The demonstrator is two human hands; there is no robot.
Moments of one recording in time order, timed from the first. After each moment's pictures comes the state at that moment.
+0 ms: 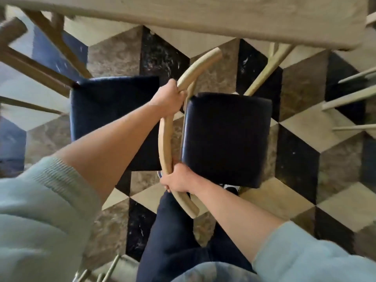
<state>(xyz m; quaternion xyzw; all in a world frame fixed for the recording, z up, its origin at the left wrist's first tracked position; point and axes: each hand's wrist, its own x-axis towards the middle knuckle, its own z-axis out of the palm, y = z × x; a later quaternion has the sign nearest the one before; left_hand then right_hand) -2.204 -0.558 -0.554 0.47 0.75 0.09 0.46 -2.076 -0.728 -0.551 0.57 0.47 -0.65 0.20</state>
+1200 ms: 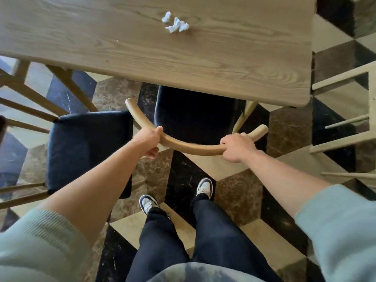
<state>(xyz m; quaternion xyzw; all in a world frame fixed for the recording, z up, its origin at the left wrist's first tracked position) -2.132 -0.544 -0.515 0.20 0.83 0.08 0.52 -1.849 -0.481 -0.510 0.50 0.80 -0.23 0.24</state>
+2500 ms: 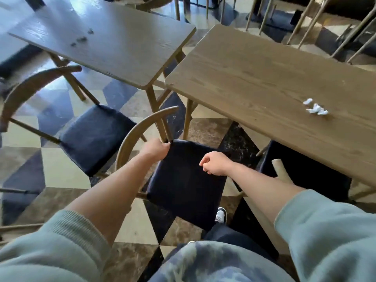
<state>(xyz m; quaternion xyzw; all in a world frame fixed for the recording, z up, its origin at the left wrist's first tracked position) -2.512 -0.728 -0.398 0.25 0.91 0.12 0.32 -2.314 -0.600 -0.439 0.37 0.78 -0.47 0.18</state>
